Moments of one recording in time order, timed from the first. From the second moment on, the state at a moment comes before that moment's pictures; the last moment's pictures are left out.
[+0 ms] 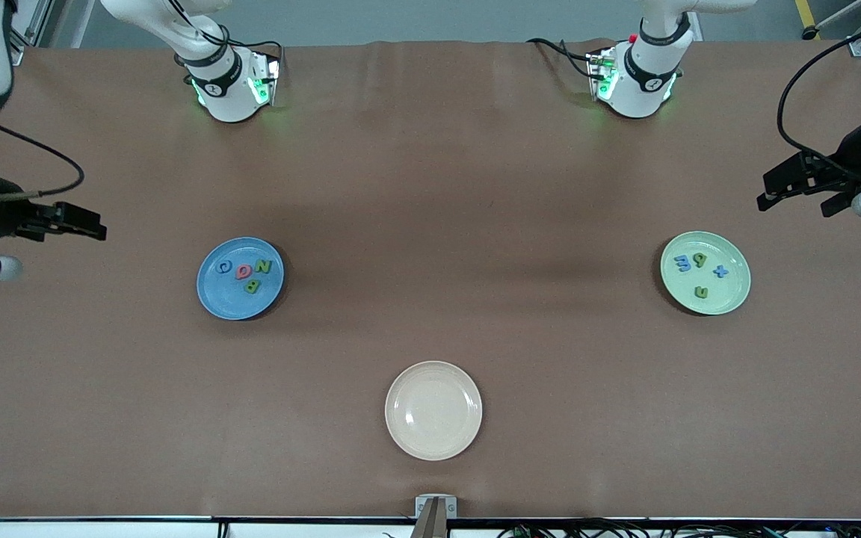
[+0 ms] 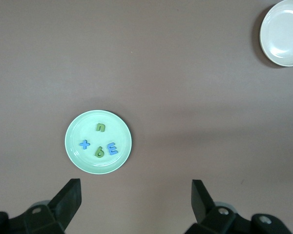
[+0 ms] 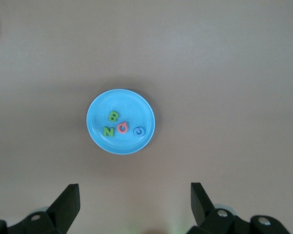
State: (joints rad) left arm -0.11 -0.02 0.10 -1.60 -0.09 1.62 0.05; right arm 0.12 0.15 -0.15 -1.43 0.06 1.44 -0.02
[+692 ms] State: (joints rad) left arm -0.02 -0.03 0.01 -1.57 -0.09 1.60 0.05; right arm 0.01 0.08 -0.06 -1.51 0.06 1.44 -0.02
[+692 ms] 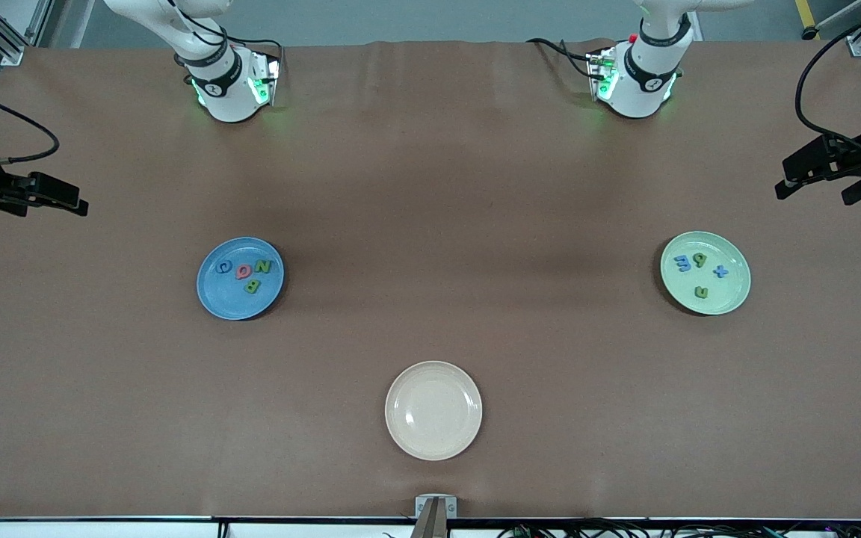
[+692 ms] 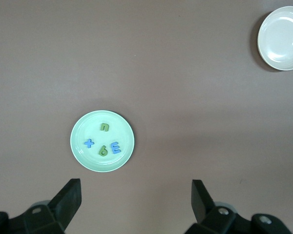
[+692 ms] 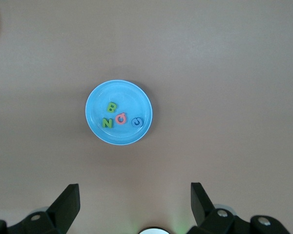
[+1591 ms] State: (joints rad) left arm -0.02 -0.03 -0.02 -1.54 -0.07 1.59 0.01; right arm 0.00 -0.03 -0.05 -1.57 0.04 1.45 -0.10
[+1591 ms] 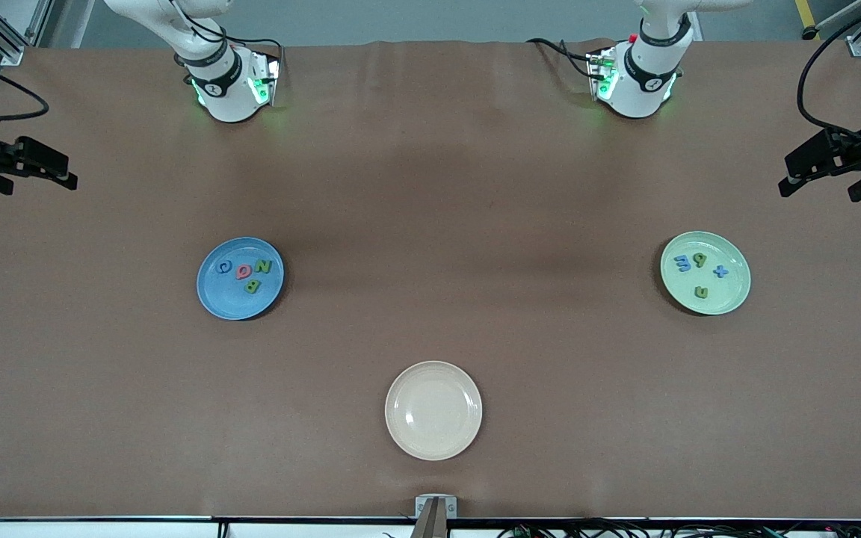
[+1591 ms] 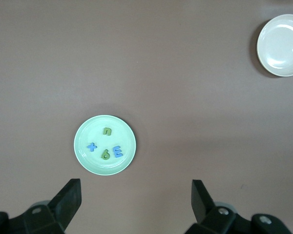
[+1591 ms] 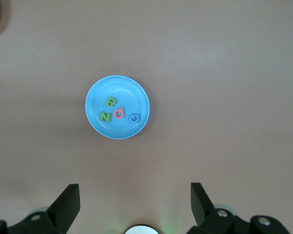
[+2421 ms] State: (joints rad) left arm -0.01 -0.03 -0.02 -1.54 -0.06 1.59 -0.02; right arm 0.00 -0.10 -0.04 -1.59 0.02 1.45 -0.10
